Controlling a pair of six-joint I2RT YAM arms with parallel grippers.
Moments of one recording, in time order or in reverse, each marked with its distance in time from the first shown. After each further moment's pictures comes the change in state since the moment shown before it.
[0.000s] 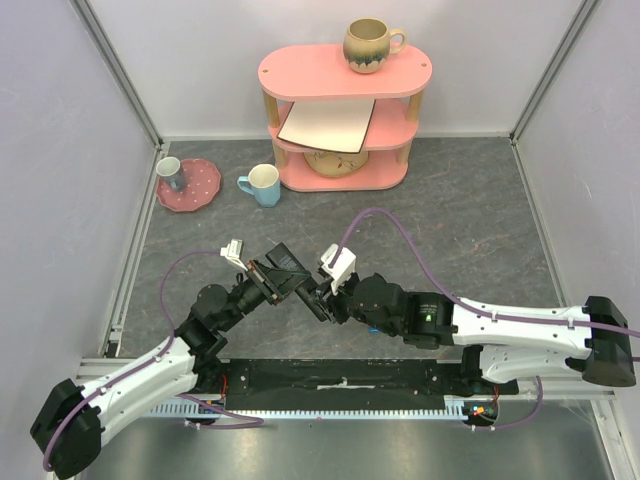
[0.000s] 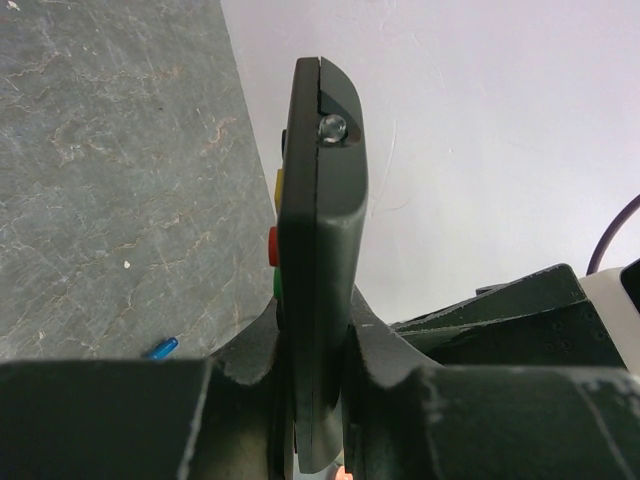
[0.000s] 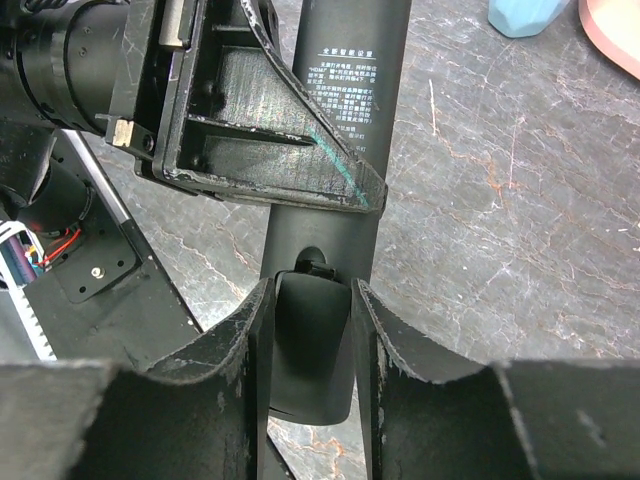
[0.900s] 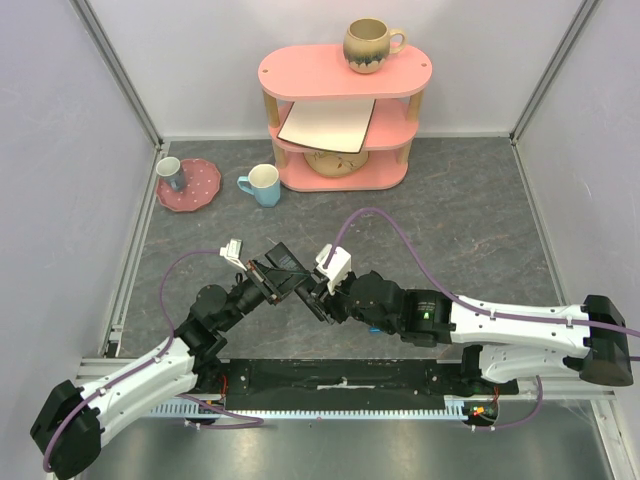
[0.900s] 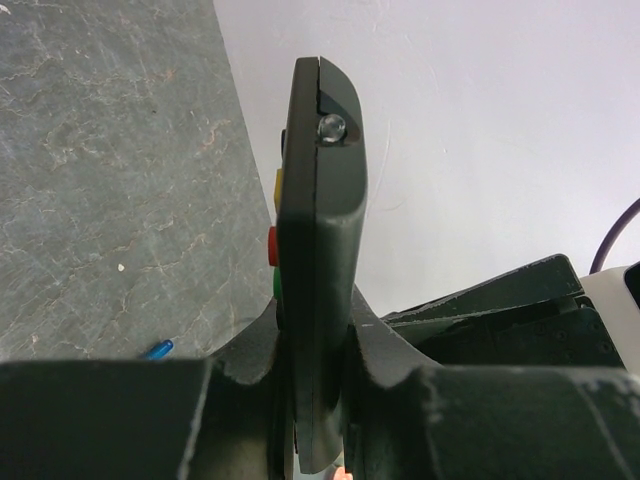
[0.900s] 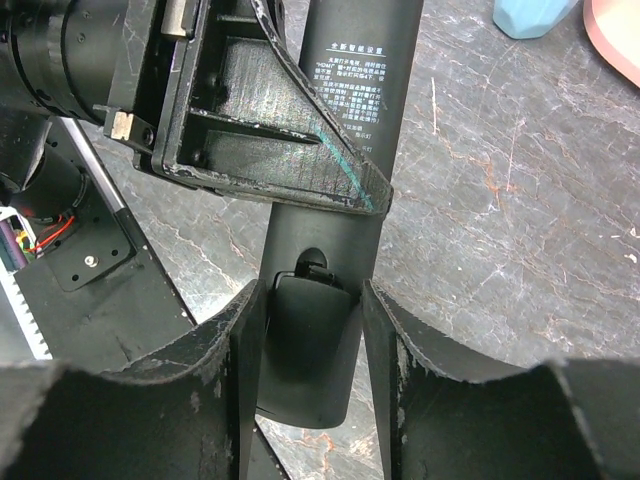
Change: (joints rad) left arm 0.000 -0.009 0.000 0.000 -0.001 0.000; right arm -0.001 0.022 0.038 -0.042 -0.033 -0.034
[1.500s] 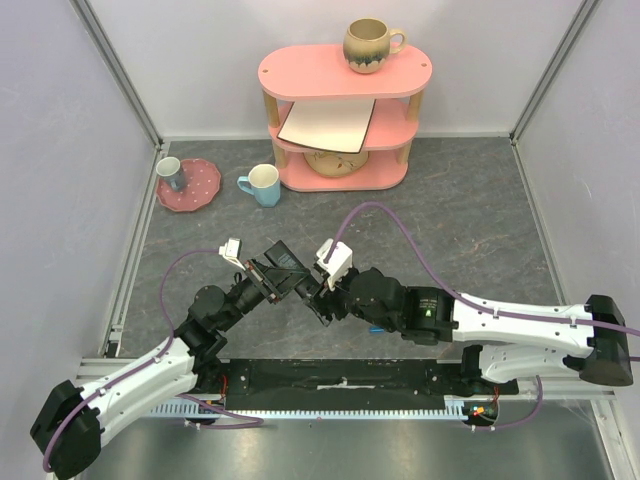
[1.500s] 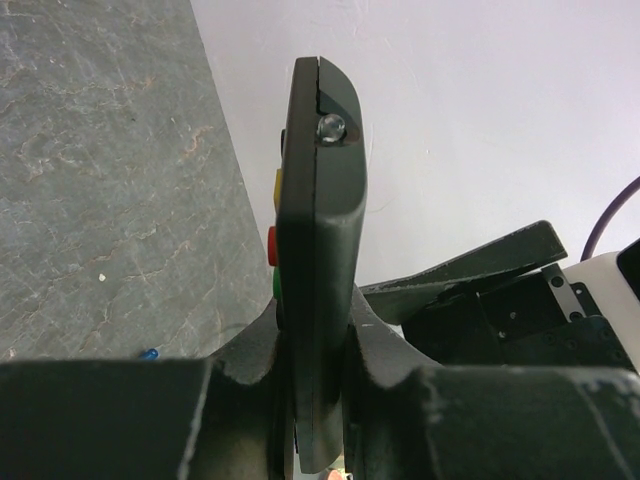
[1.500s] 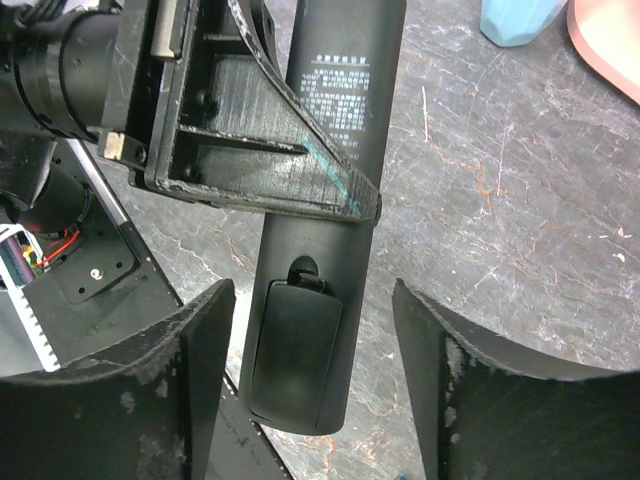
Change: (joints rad) left arm 0.000 -0.001 0.000 0.039 0.002 -0.004; right arm 0.000 0.000 0.040 -0.038 0.030 0.014
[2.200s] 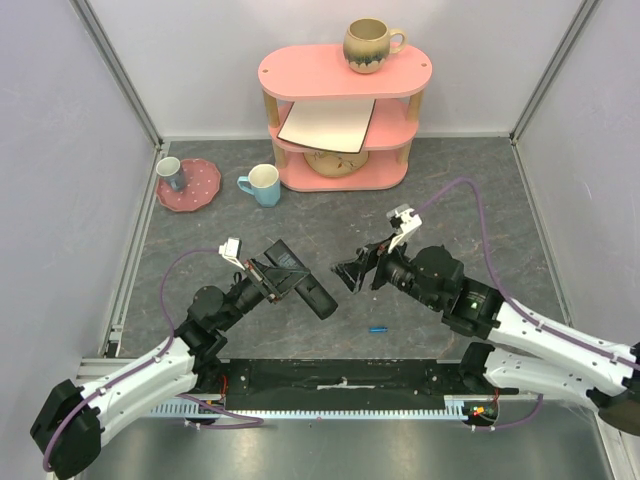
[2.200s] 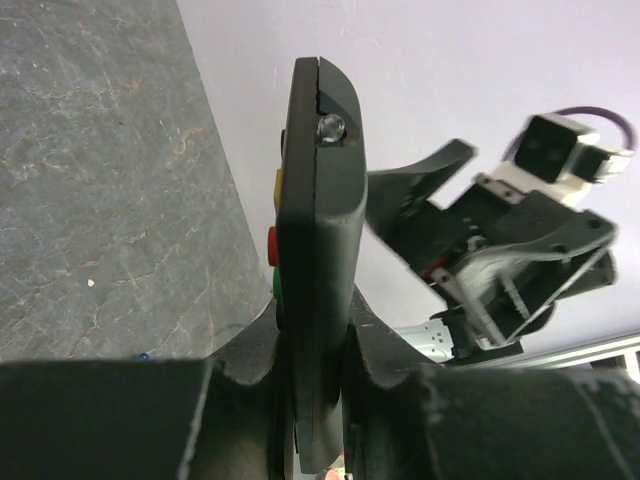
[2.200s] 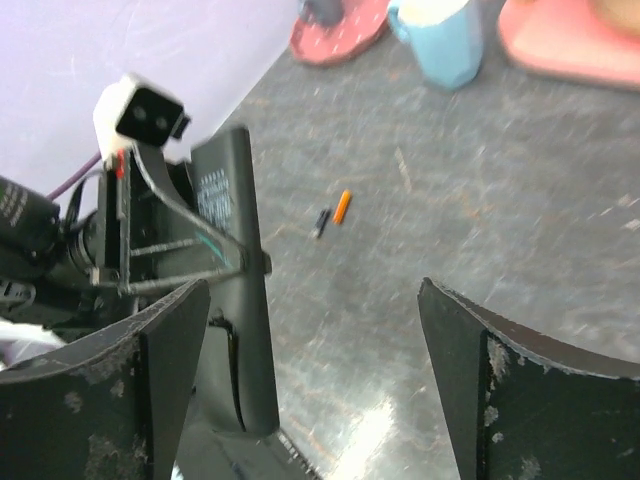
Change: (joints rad) left arm 0.000 0.003 0.000 0.023 0.006 -0.001; right arm -0.298 -0.288 -0.134 0.102 -0.161 0.275
